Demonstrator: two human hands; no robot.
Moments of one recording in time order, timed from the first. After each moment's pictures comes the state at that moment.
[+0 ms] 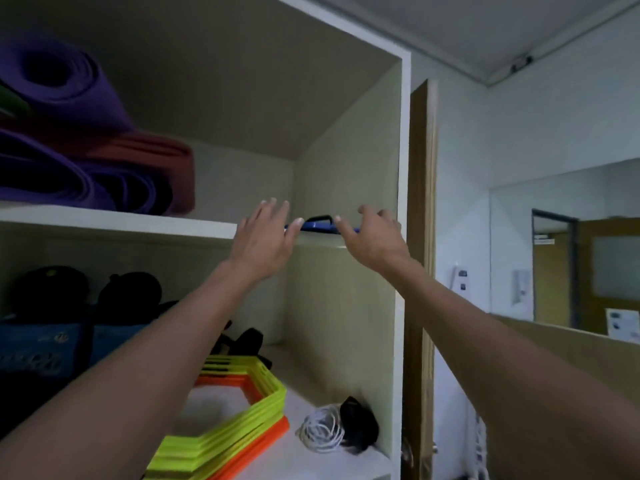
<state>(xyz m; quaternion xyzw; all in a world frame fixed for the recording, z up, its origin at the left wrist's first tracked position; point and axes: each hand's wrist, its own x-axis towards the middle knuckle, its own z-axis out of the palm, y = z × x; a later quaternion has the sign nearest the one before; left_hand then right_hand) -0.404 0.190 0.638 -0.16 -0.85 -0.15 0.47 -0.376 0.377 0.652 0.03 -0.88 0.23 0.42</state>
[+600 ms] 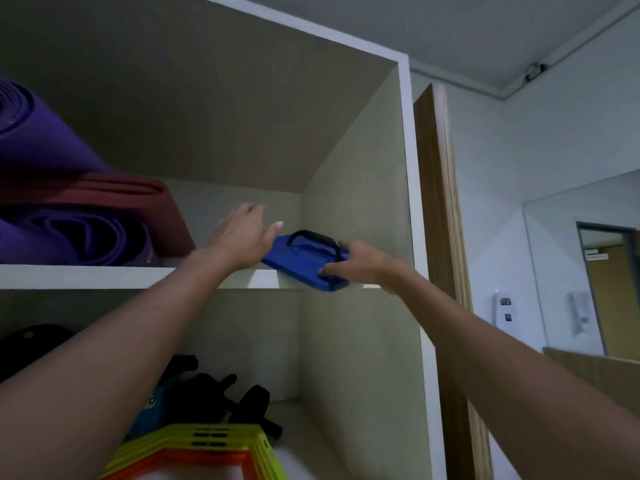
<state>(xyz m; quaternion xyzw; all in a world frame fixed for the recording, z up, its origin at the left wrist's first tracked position) -0.501 0.203 0.716 -0.10 -0.87 -0.12 0.46 -0.509 0.420 0.692 0.21 -0.89 0.34 0.22</state>
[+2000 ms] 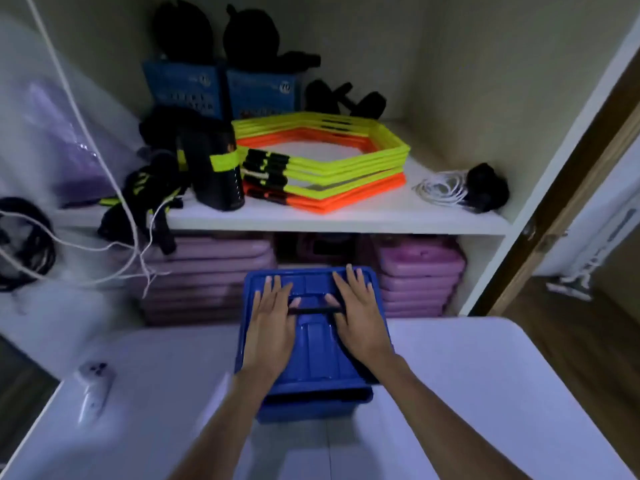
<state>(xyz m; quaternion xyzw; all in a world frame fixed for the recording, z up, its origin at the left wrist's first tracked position) -0.245 0.093 0.124 0.07 -0.92 -0.30 0.23 -0.302 0.256 0.135 0.26 -0.91 0.32 0.08</state>
